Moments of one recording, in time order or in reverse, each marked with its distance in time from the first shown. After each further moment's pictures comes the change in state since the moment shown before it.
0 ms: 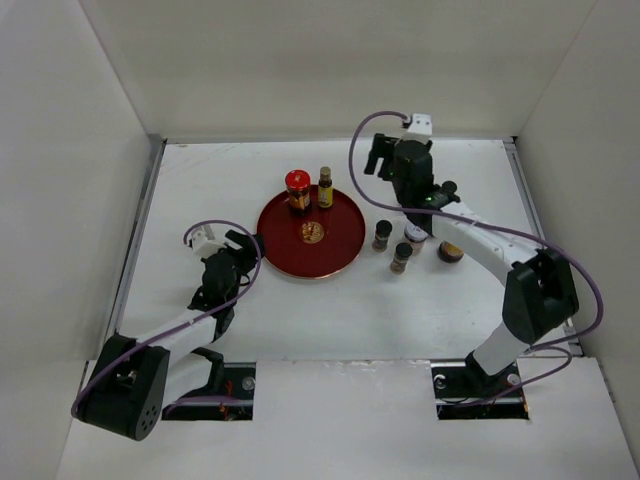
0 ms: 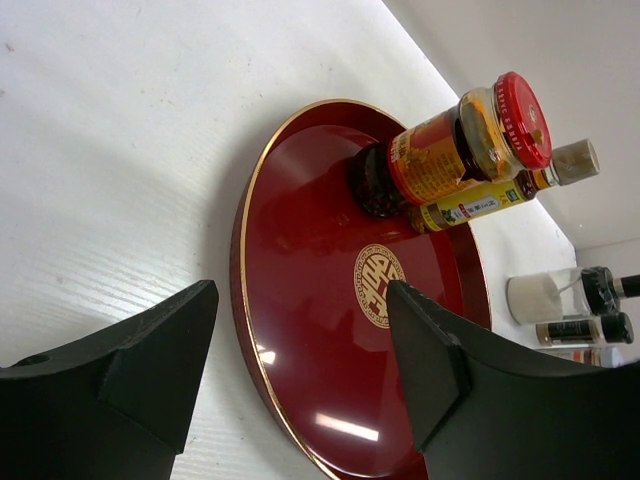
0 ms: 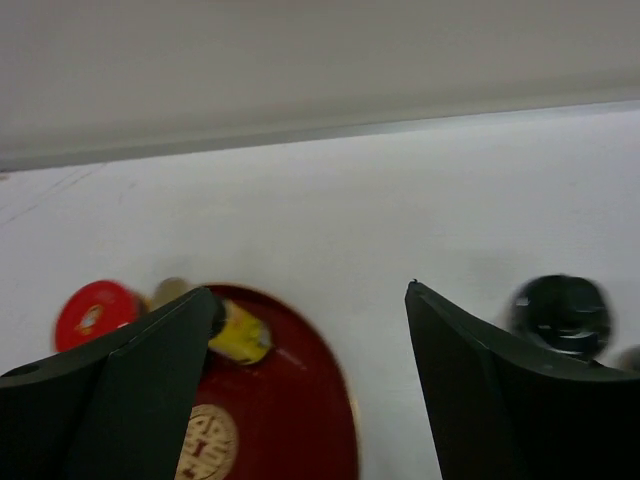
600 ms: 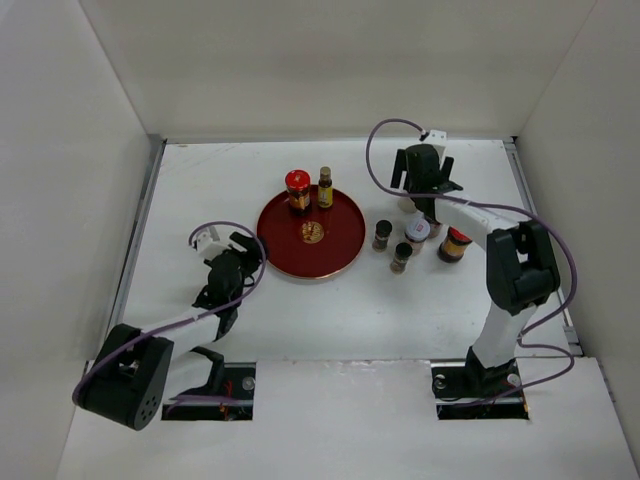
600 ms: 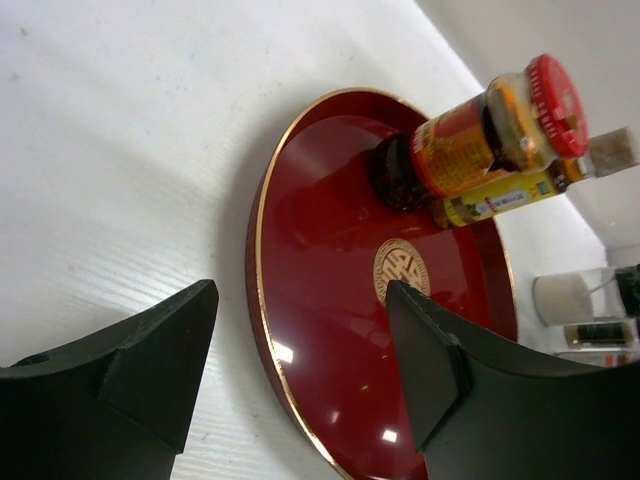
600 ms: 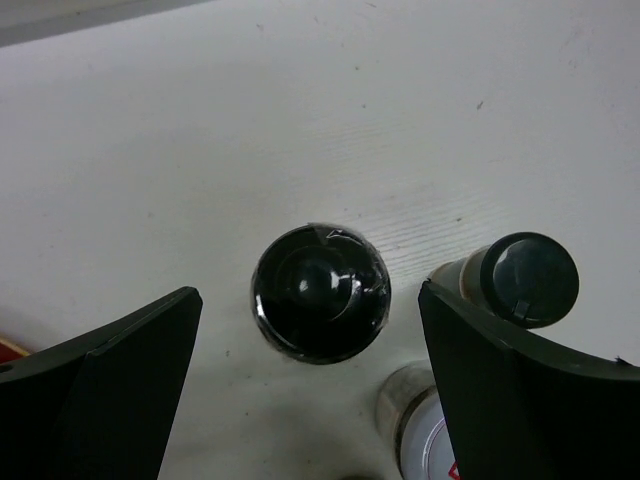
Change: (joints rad) left arm -0.038 0.040 0.000 0.016 -0.059 0.011; right arm -0.220 0.160 -0.013 -0.151 0.081 -0.020
